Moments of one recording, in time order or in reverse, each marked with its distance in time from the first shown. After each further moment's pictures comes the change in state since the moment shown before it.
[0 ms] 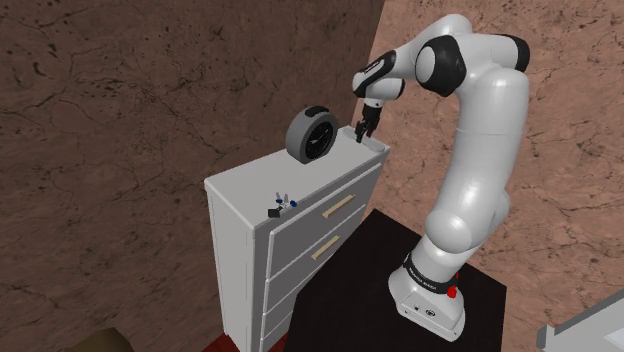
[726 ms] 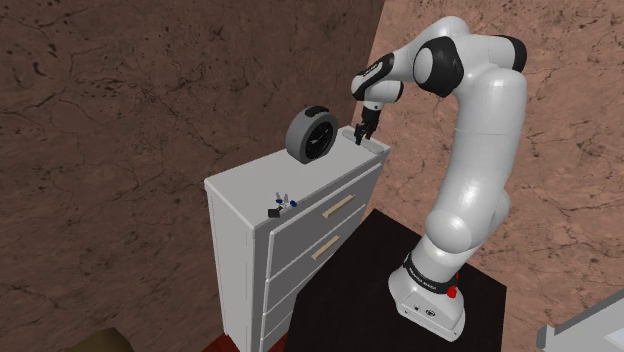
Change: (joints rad) arm -0.003 0.014 0.005 -0.011 0.010 0.024 -0.005
